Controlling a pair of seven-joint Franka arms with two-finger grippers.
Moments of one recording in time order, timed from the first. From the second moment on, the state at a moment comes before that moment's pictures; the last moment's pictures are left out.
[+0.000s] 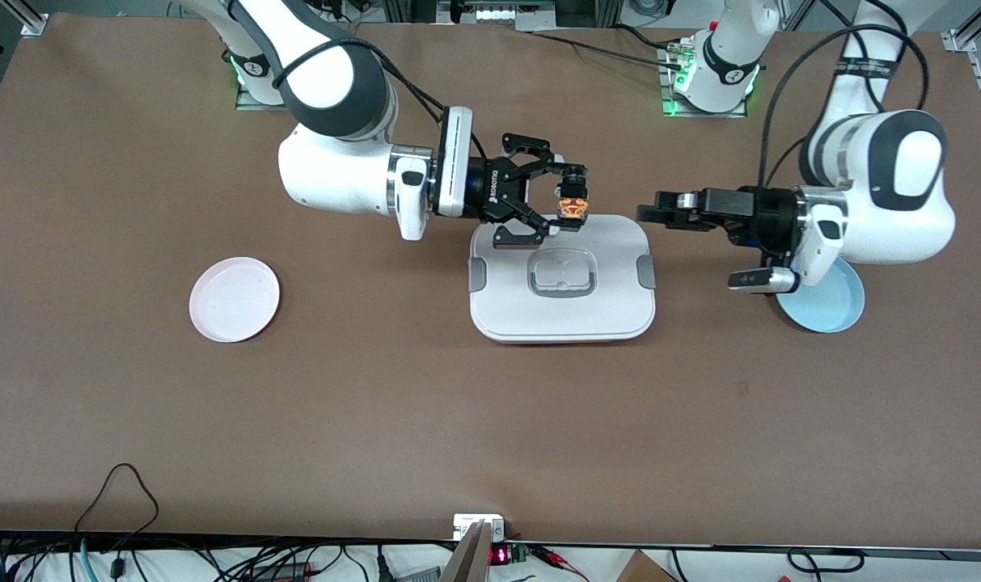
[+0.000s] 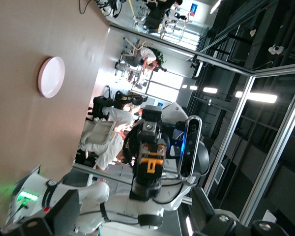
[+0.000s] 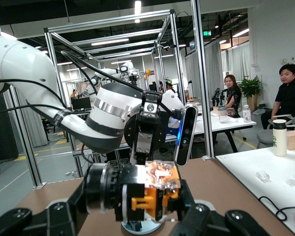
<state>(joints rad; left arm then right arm) 0.04 0.19 -0.16 -1.91 -1.60 1.64 0.24 0.43 0.47 0.32 -1.49 1.71 2.37 -1.89</state>
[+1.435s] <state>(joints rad) 0.04 0.15 -0.34 -1.91 -1.64 1.89 0.28 0.44 0.50 0.32 -1.47 1.71 2.37 -1.89</state>
